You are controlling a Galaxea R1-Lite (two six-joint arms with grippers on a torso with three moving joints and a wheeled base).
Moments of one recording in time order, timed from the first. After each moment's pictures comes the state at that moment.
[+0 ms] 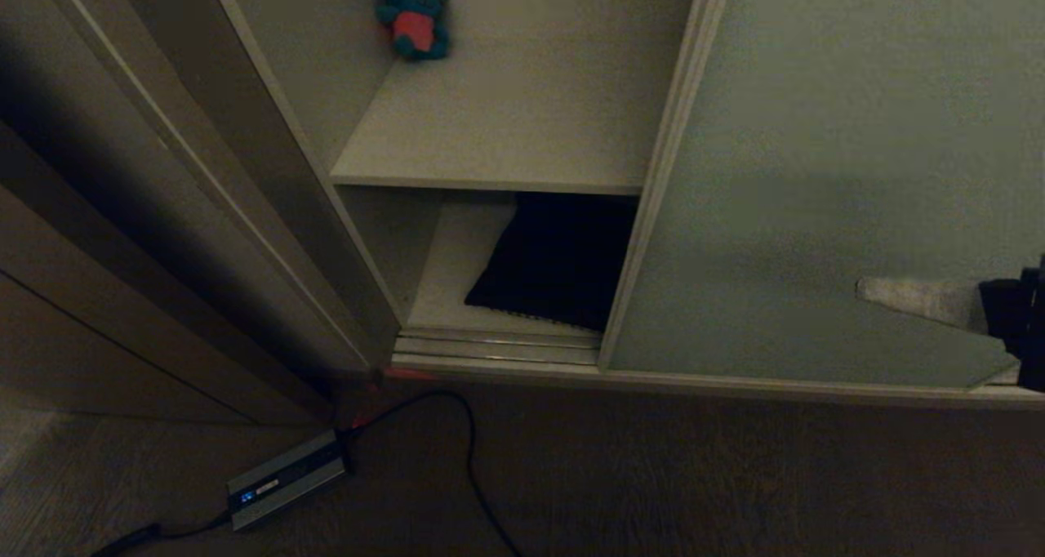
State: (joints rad) left arm 0.00 0.00 0.00 0.00 0.00 0.03; right arm 0.30 1.12 -0.93 0.03 0.36 0.10
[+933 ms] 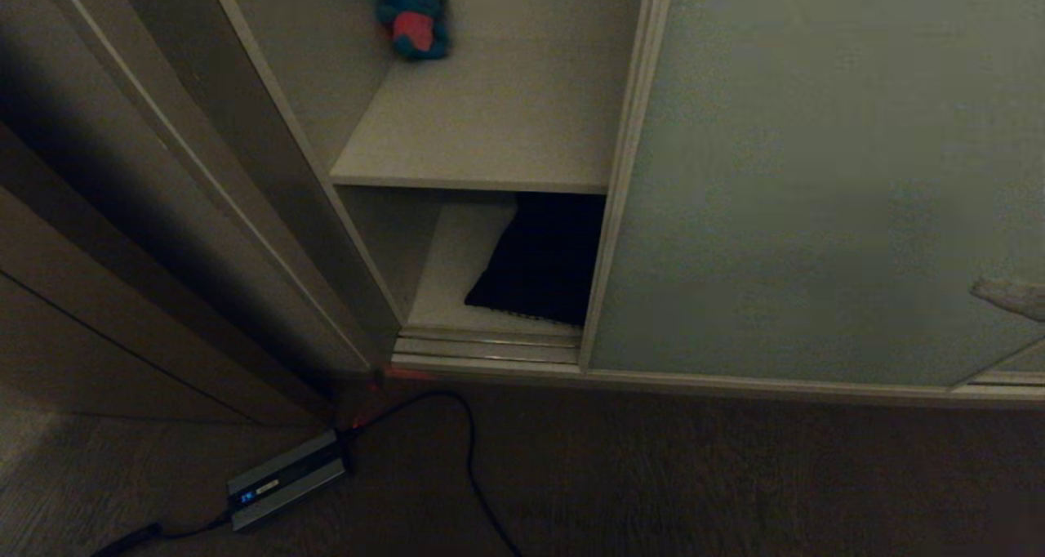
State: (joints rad) left arm 0.00 0.00 0.00 0.00 0.00 0.03; right arm -0.07 1.04 -0.82 -0.04 0.36 0.10
